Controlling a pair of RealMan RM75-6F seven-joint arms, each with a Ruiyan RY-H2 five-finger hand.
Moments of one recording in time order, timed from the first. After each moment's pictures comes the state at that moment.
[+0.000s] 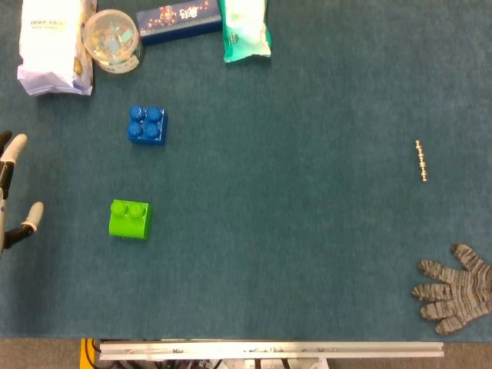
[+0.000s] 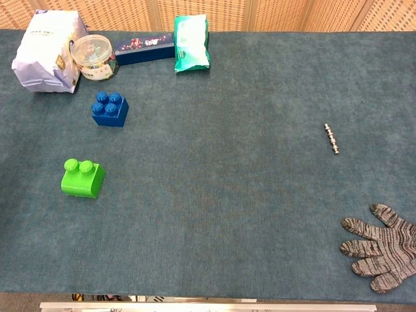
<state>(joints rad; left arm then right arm) -0.07 -1.21 -0.03 -1.73 1.51 1.51 0.22 0.09 -1.07 0.06 -1.49 -1.56 1.51 0.14</state>
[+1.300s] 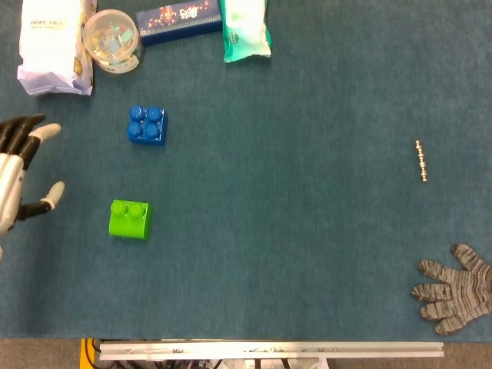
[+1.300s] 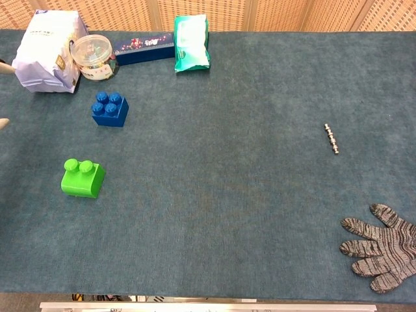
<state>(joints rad) -0.21 -1.14 -0.08 -1.73 1.46 1.31 0.05 0.09 -1.04 0.08 -1.51 -1.56 1.52 0.11</state>
